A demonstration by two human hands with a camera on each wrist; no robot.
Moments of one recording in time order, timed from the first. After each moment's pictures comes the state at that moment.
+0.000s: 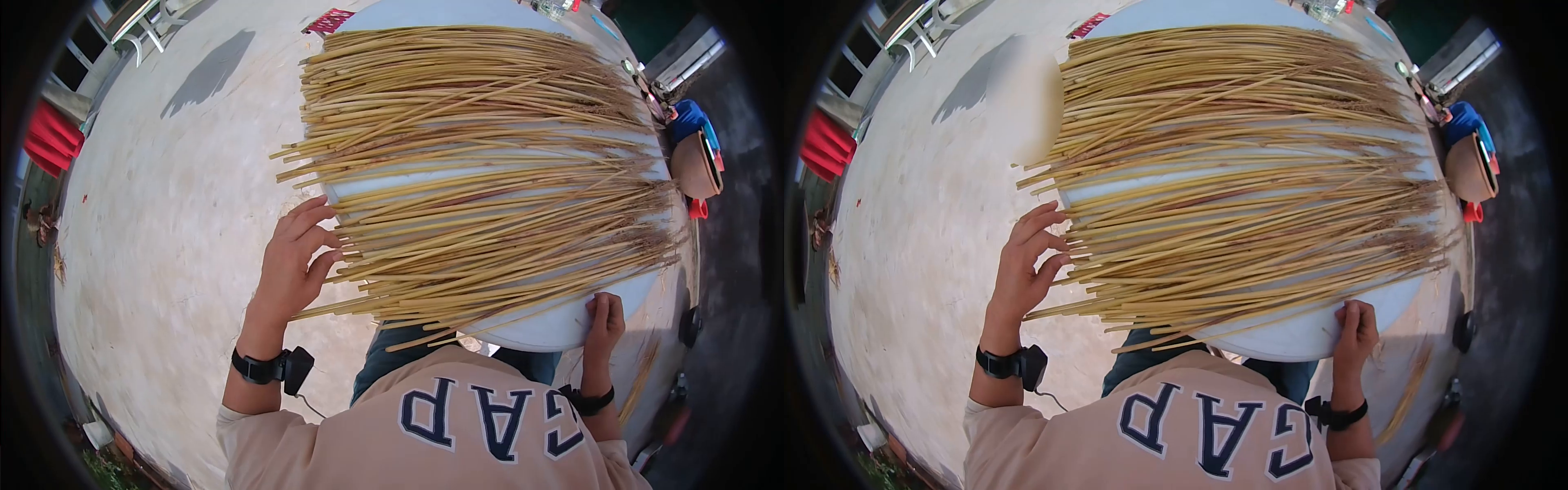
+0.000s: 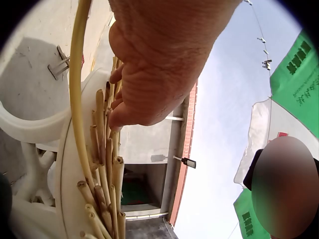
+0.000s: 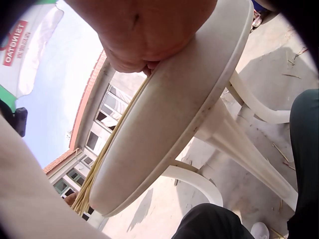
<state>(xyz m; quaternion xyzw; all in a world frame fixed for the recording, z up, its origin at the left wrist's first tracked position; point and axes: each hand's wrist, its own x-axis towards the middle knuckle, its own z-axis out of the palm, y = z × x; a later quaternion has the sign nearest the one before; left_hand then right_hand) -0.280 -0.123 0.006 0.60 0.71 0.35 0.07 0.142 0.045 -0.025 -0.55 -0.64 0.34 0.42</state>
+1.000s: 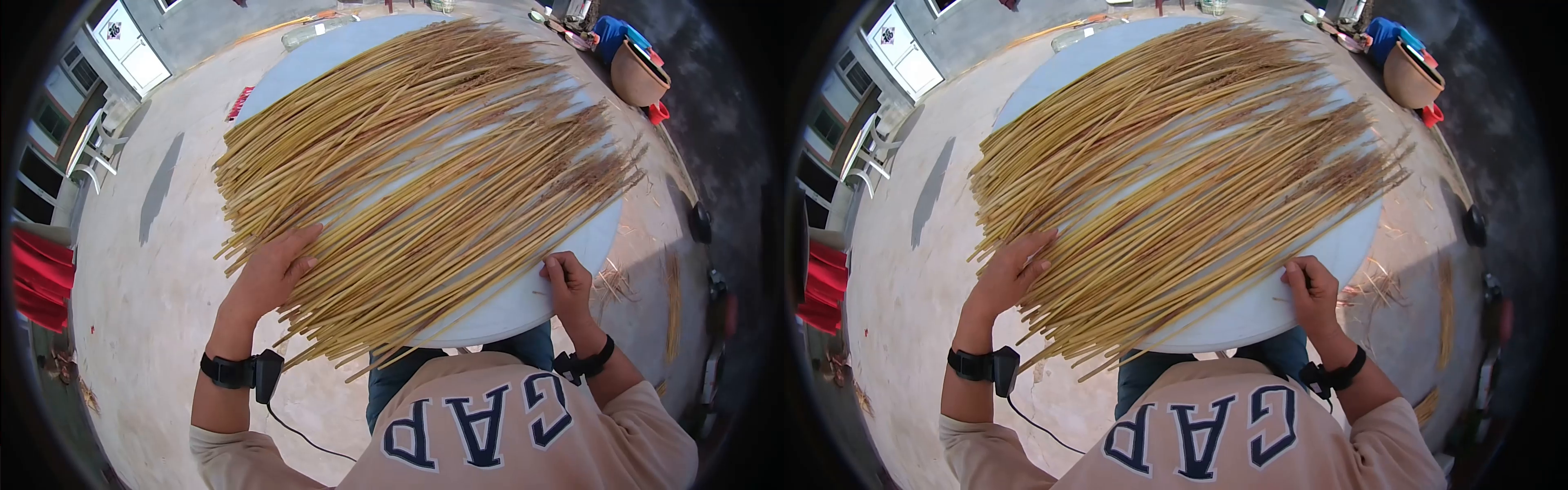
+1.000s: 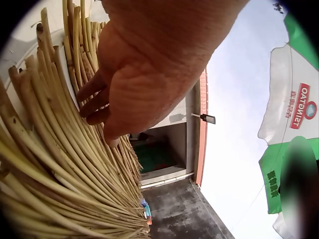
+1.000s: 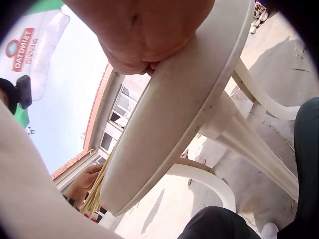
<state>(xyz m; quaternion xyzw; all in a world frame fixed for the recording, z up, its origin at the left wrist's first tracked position) -0.270 -0.029 0.052 0.70 0.65 0.19 0.24 0.145 0.046 -0.024 -0.50 -0.67 0.35 0.42</state>
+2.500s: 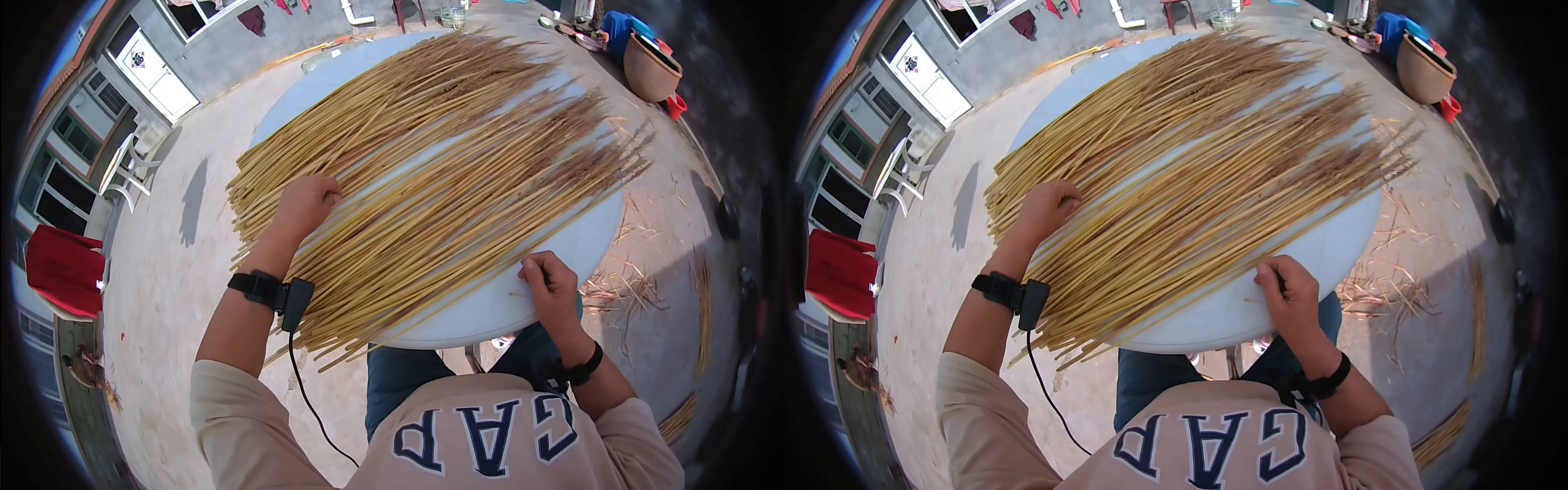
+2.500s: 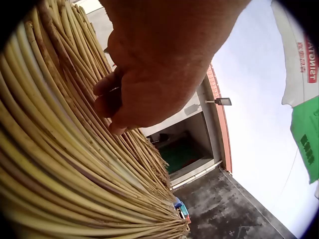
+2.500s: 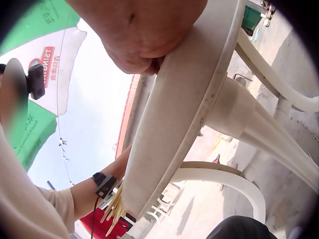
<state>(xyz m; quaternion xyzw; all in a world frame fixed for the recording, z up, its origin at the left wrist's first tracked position) -0.229 0.067 0.048 0.72 0.67 0.14 0.03 0.152 0.046 -0.027 -0.45 -0.68 0.35 0.47</state>
